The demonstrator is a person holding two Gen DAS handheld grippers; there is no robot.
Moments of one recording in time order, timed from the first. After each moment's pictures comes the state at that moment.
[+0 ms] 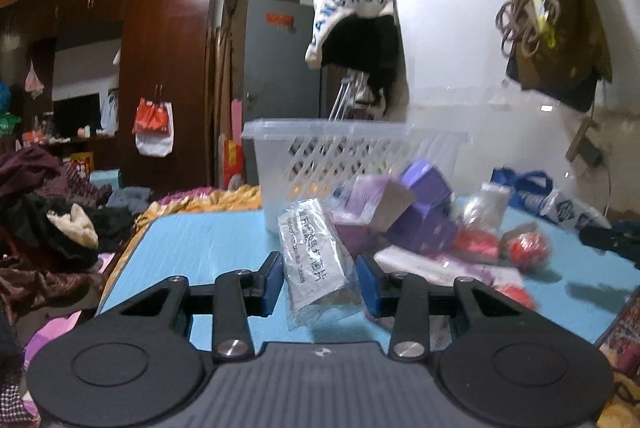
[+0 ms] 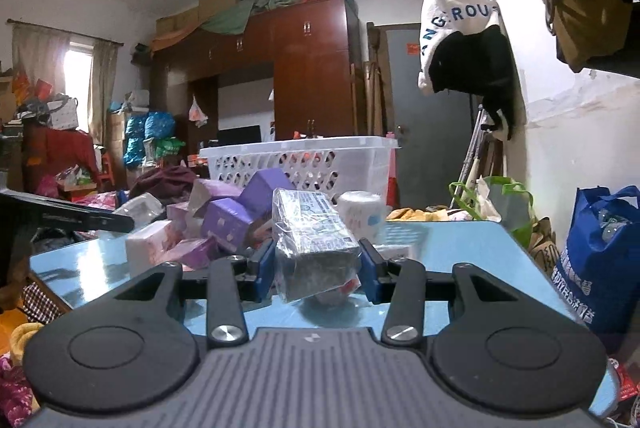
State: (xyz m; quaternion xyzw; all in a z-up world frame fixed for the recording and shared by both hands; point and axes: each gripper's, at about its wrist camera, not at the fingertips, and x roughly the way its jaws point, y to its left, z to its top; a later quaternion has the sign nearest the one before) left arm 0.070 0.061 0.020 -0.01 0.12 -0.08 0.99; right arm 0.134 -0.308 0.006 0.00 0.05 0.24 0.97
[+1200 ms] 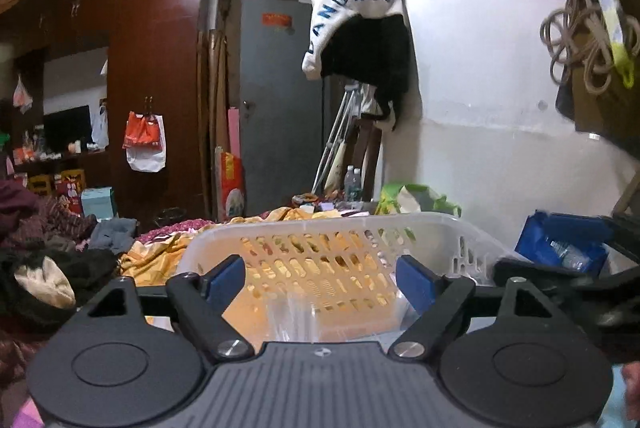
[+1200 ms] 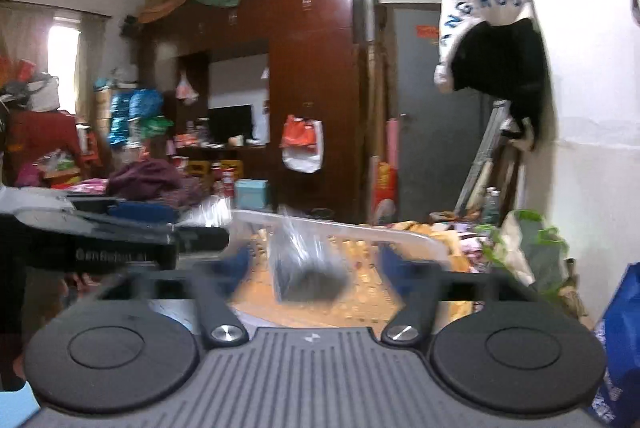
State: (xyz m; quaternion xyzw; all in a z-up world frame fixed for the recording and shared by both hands) left arm 0.256 0.022 0.111 -0.01 0.14 -0.07 0.99; right arm 0.302 -0.220 0.103 -0.03 0.08 0.23 0.97
